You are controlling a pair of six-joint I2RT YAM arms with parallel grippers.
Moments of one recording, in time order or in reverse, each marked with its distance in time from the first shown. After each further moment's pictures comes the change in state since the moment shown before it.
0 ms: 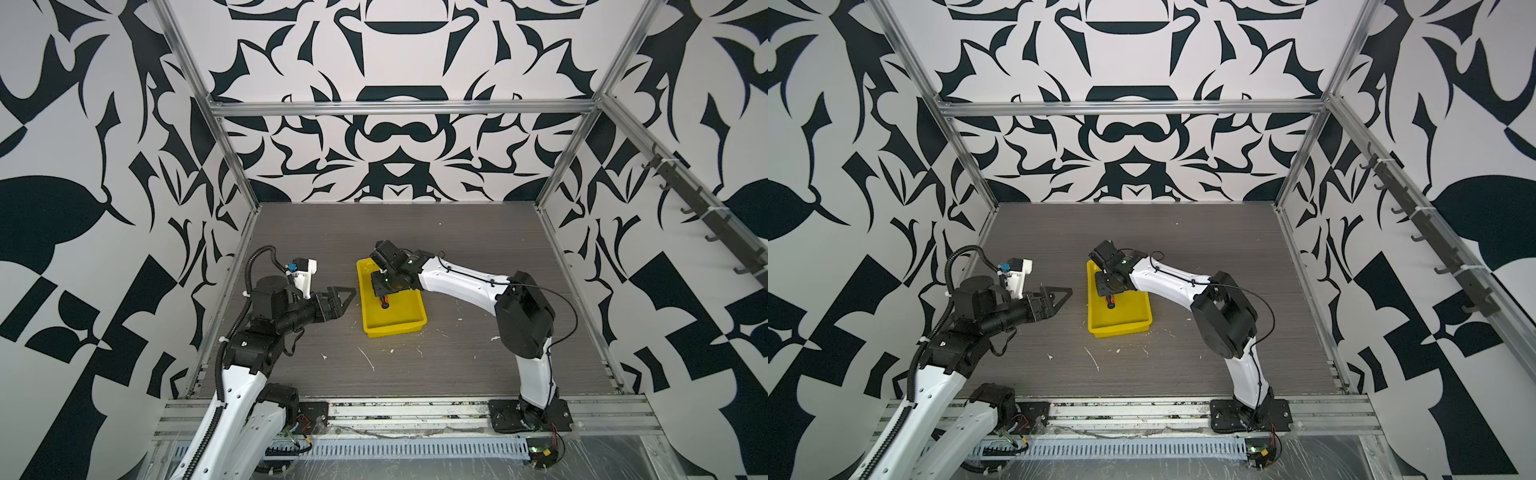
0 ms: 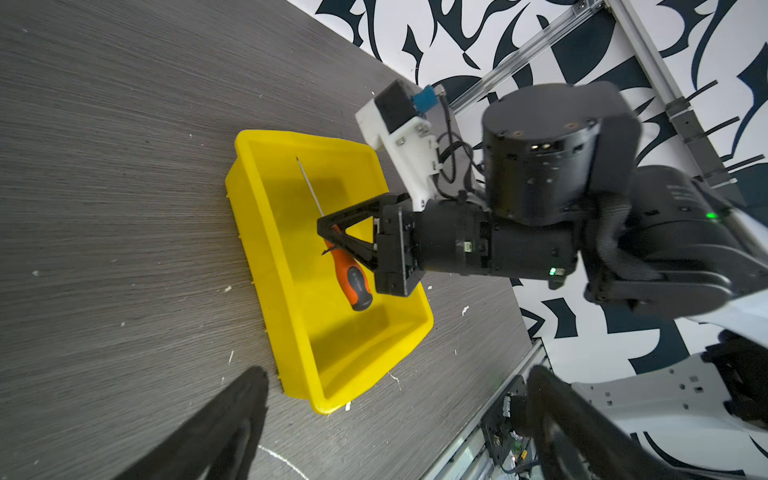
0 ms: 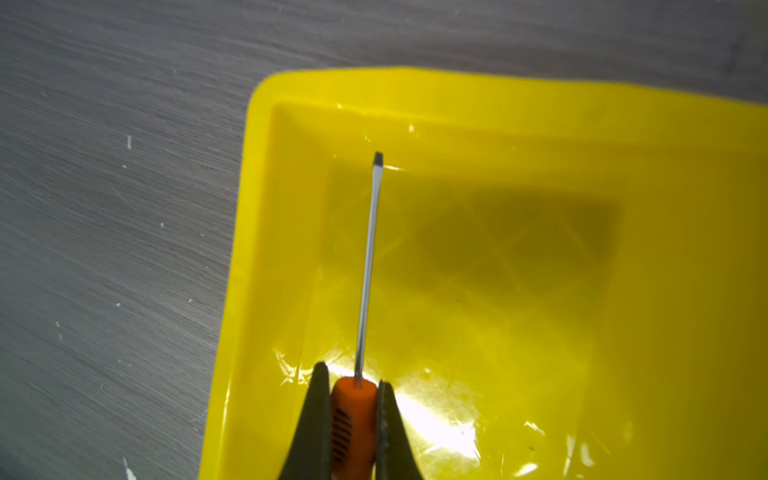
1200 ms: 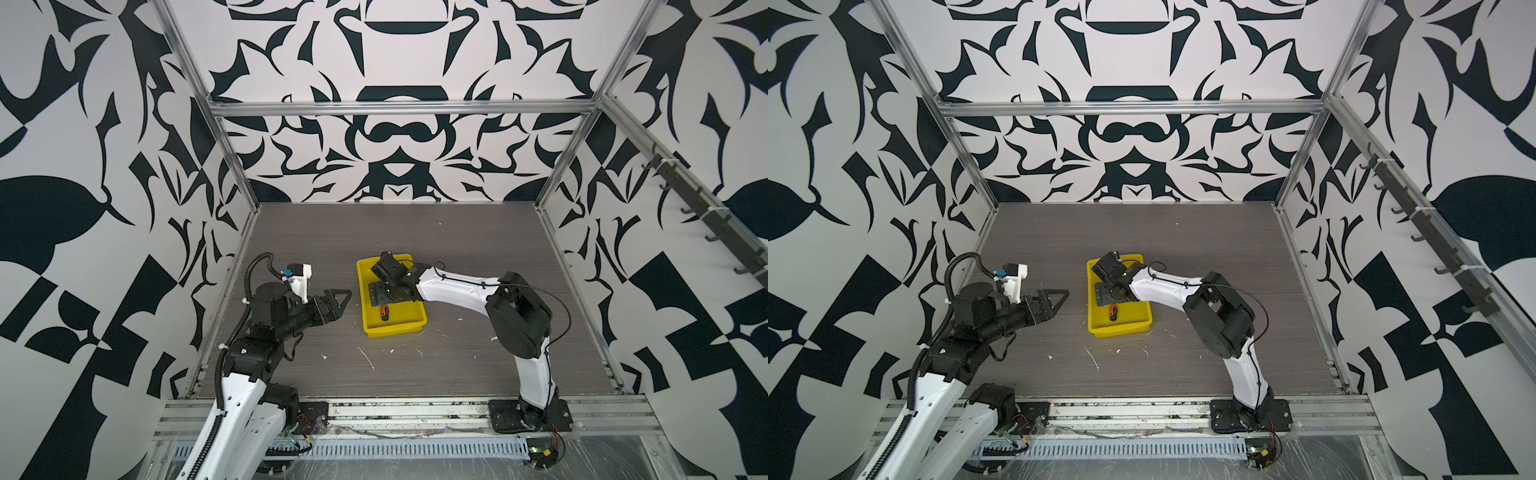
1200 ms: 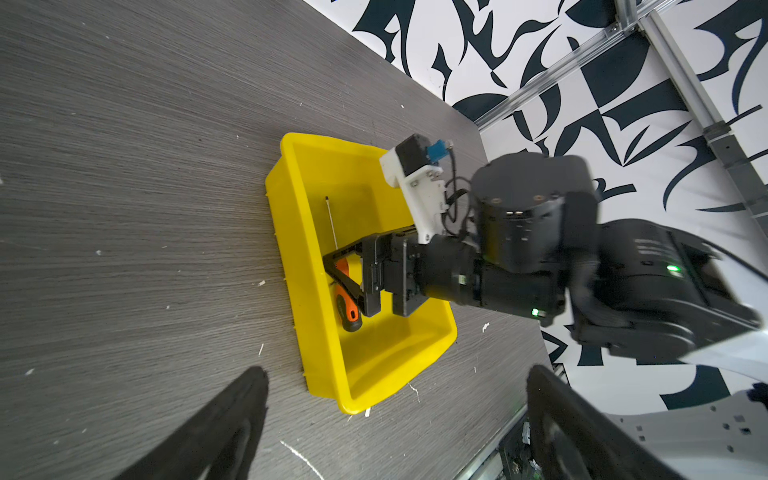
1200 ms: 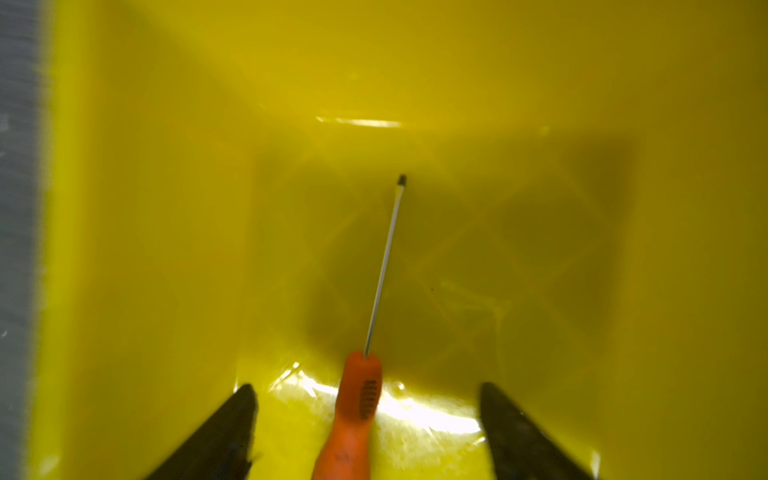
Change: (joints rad) left arm 0.000 -0.040 -0.039 -0.005 -0.093 -0.020; right arm 0.031 -0.026 -0.138 0.115 0.089 0.042
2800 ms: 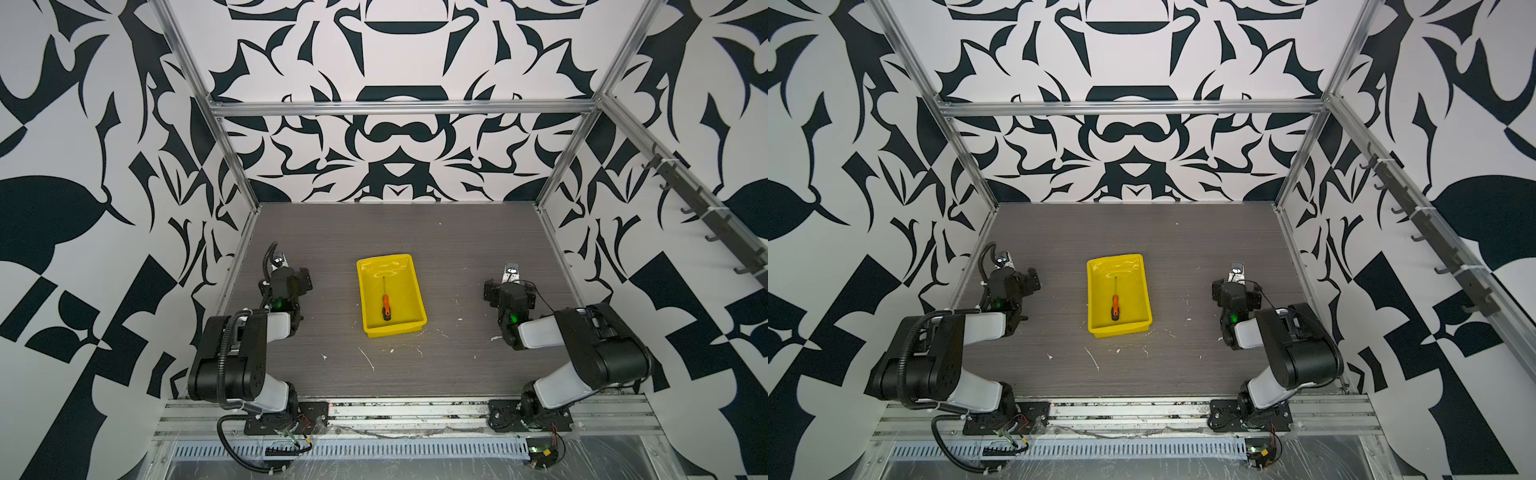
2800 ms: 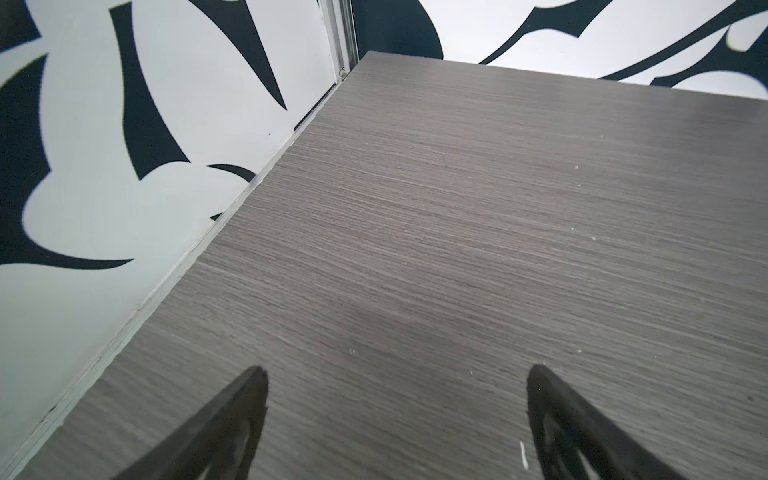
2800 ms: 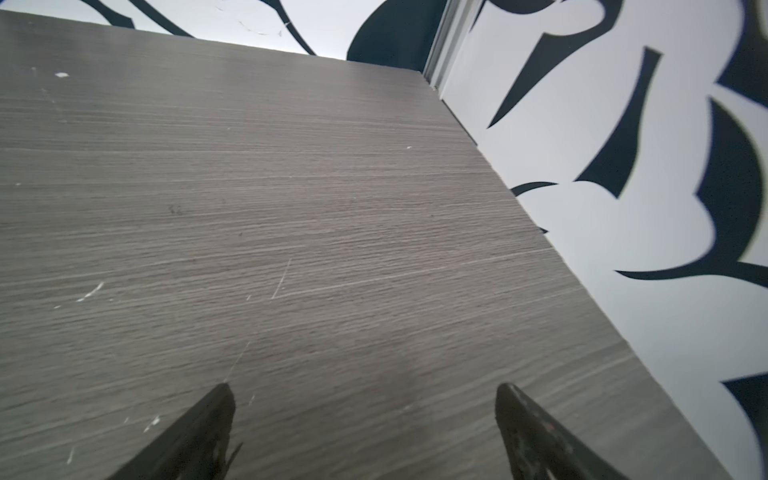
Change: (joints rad) left arm 0.232 0.886 -0.177 1.102 -0.777 0.482; right arm -0.735 -0.422 -1.170 1.329 0.343 -0.604
